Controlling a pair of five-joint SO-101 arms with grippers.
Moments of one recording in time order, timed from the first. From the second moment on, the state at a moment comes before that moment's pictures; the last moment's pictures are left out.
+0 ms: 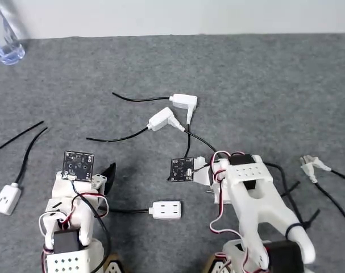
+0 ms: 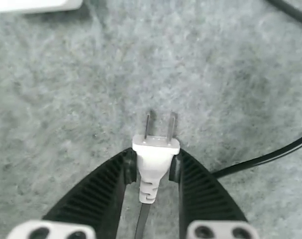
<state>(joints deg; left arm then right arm) -11.5 -99.0 97.1 49.5 -9.8 -10.5 -18.2 56.8 53.7 76.9</state>
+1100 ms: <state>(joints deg) 10.7 -103.4 97.1 51.6 13.6 -24.1 -28.4 41.8 73.6 59.1</state>
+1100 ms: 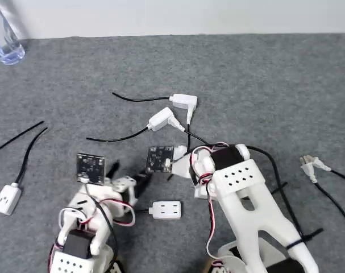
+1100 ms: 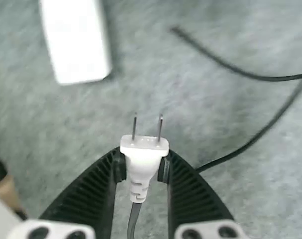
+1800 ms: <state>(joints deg) 23.9 -103.5 97.1 52.1 26.8 -31.2 -27.3 37.1 71.2 51.9</state>
